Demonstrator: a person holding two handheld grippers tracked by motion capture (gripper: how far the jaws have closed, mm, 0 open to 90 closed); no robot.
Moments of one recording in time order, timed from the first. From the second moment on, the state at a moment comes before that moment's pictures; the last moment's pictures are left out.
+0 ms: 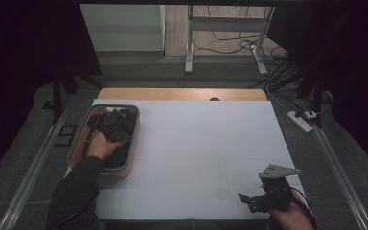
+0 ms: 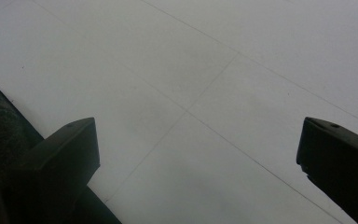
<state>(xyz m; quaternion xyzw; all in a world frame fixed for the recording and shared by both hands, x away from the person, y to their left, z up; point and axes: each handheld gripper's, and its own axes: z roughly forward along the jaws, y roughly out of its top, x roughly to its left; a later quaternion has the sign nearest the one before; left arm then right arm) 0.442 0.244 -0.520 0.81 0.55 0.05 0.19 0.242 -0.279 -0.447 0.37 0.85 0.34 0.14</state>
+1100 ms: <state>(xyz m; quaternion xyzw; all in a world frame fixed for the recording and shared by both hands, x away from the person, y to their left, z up) 0.423 0.250 -0.471 0.81 0.53 0.07 0.24 0.240 -0.280 -0.447 0.36 0.86 0.34 0.14</state>
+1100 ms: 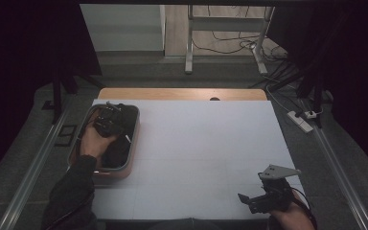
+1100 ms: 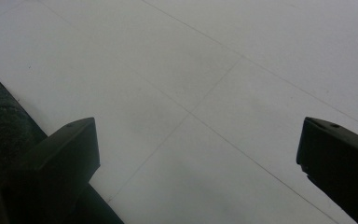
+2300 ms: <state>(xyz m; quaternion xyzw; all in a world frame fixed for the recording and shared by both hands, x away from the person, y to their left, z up) 0.389 0.265 -0.384 0.78 0.49 0.14 0.38 0.239 -0.279 -0.446 0.35 0.86 0.34 0.14</state>
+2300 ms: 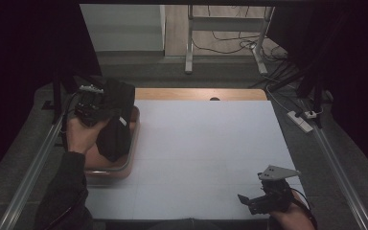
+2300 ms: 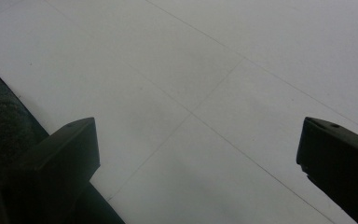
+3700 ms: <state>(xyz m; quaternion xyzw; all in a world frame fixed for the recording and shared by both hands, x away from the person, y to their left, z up) 0.357 0.173 -0.336 0.81 0.37 0.13 0.44 0.238 -0.279 -0.446 0.35 0.86 0.34 0.14</state>
